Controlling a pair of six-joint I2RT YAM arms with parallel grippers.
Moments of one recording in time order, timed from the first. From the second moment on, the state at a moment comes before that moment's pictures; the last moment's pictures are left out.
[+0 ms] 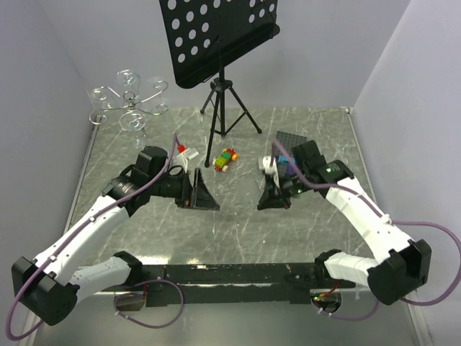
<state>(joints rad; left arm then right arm) -0.53 1.04 0.94 -0.56 0.84 -0.65 0.44 1.14 1.05 -0.95 -0.97 -0.82</state>
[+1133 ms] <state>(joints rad) -0.59 1.19 0.98 0.04 0.62 -1.04 0.21 1.40 0.98 0.11 -1.33 0.92</state>
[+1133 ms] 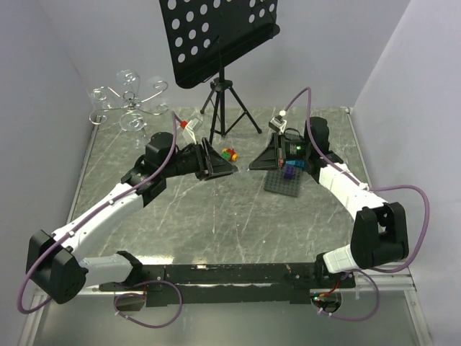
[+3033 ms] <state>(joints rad) -0.61 1.17 1.07 -0.37 0.54 -1.01 0.30 1.39 1.11 -0.10 -1.36 0.65</state>
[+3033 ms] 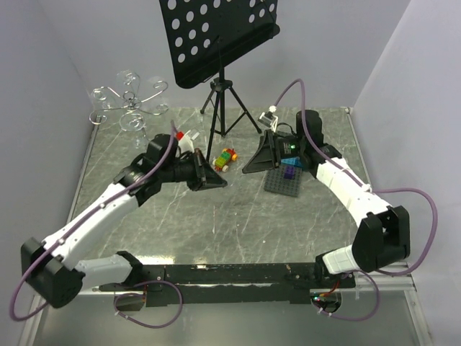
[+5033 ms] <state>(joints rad) 0.44 1.08 1.44 -0.98 0.33 -0.79 0.08 1.47 1.20 -0.12 -1.34 0.46</state>
